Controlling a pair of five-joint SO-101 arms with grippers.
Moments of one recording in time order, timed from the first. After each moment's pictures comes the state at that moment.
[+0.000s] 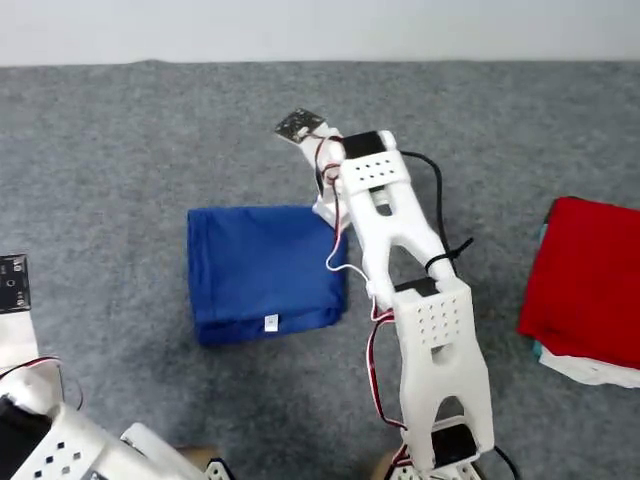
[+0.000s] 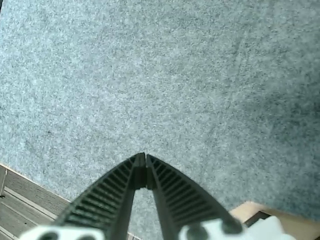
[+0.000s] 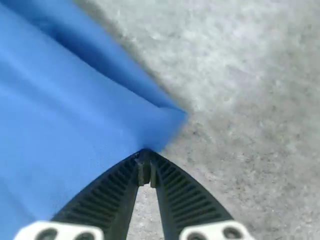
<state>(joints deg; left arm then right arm) -60.4 -64.3 37.9 99.0 -34.0 -19.9 47.6 -42.2 82.1 28.7</state>
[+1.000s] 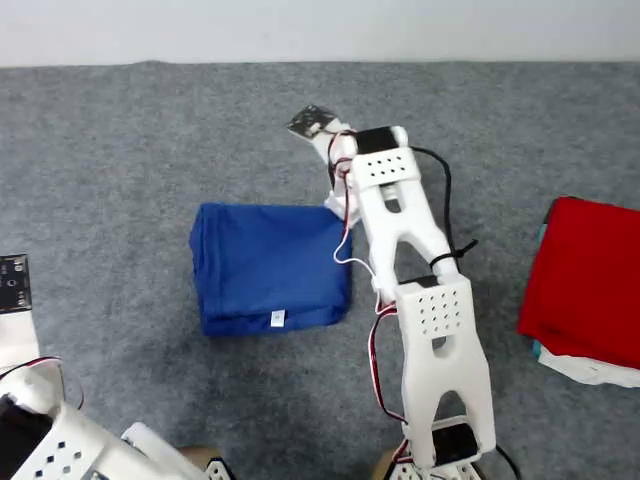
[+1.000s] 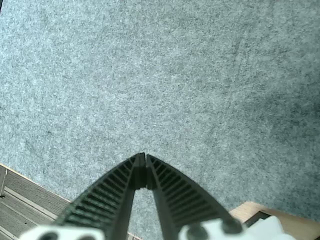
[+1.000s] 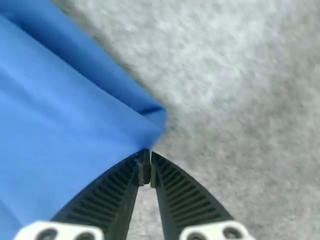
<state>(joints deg) -60.4 -64.3 37.9 99.0 -34.0 -17.3 53.0 -51.9 86.2 31.3</state>
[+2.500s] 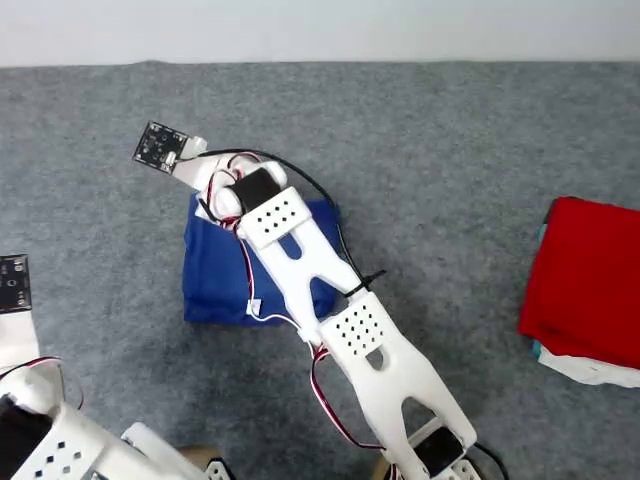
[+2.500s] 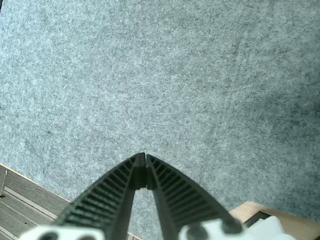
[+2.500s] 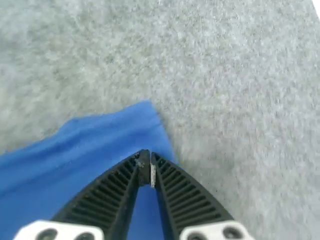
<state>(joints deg) -60.4 -64.3 37.9 99.0 -34.0 -40.7 70.6 -89.0 79.6 31.7</state>
